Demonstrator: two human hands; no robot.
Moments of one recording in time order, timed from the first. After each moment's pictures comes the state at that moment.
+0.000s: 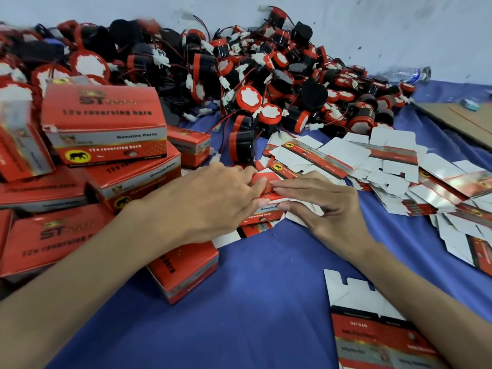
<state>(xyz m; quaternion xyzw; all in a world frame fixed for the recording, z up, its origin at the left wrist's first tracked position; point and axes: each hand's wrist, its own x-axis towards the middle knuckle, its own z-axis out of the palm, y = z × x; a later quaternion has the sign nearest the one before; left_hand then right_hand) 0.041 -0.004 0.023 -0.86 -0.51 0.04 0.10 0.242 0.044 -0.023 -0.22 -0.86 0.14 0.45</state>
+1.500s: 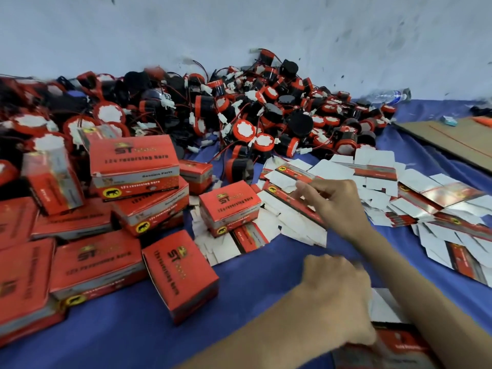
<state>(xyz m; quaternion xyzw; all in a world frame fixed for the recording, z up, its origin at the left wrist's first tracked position) 0.189 -0.045 0.025 -0.84 -0.52 0.01 -0.14 0.255 0.065 0.006 -0.43 -0.79 0.16 0.42</state>
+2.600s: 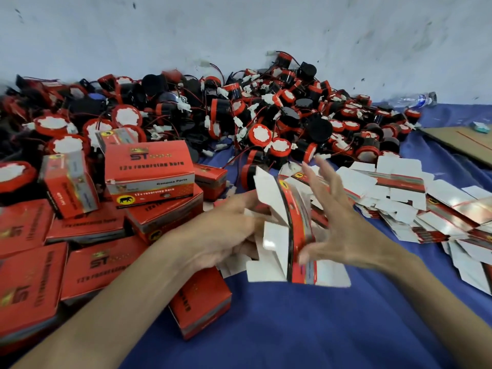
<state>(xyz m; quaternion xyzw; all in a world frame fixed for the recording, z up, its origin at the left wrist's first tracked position) 0.053 -0.019 0.039 -0.47 -0.50 -0.40 -0.60 0.244 0.039 0.031 -0.37 -0.88 0.24 0.18</state>
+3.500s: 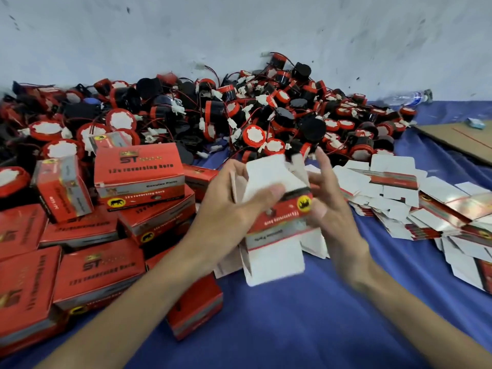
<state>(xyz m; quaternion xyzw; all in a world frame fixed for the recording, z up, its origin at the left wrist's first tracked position) 0.065 -0.029 0.046 -0.51 -0.46 -0.58 -0.44 0.226 0.010 0.021 -0.27 -0.71 0.45 0.47</state>
